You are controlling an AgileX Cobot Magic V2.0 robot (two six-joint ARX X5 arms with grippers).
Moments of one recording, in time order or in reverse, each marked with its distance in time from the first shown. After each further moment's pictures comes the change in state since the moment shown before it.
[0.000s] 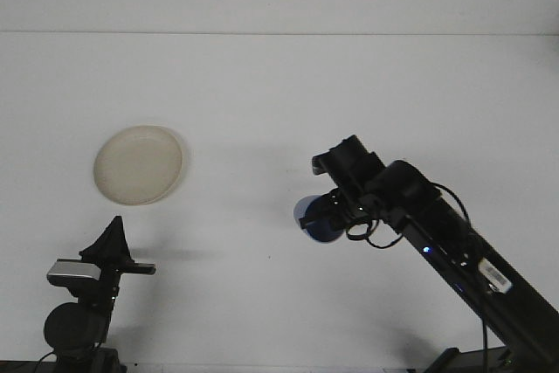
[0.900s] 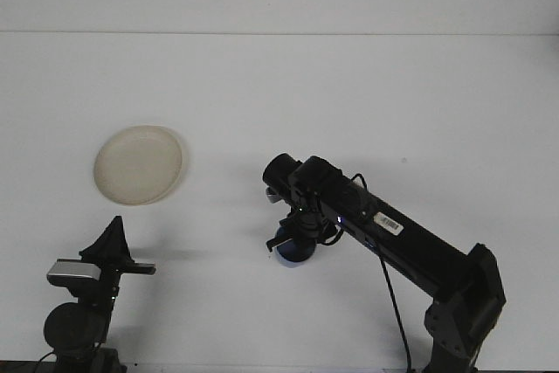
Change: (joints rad) left arm 0.000 0.000 0.000 0.000 0.000 0.000; right arm 0.098 0.341 0.030 -0.055 -0.058 -0.027
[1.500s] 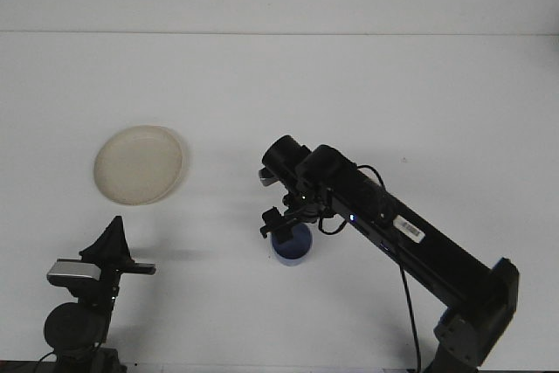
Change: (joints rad) left arm 0.000 0.000 0.000 0.000 0.000 0.000; right arm -0.011 -0.056 0.137 -0.007 -0.013 -0.067
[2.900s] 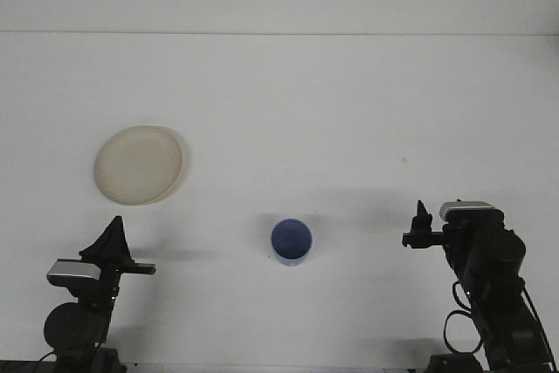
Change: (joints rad) left arm 0.000 0.000 0.000 0.000 0.000 0.000; right arm -0.682 -1.183 -1.128 0.982 0.048 -0.208
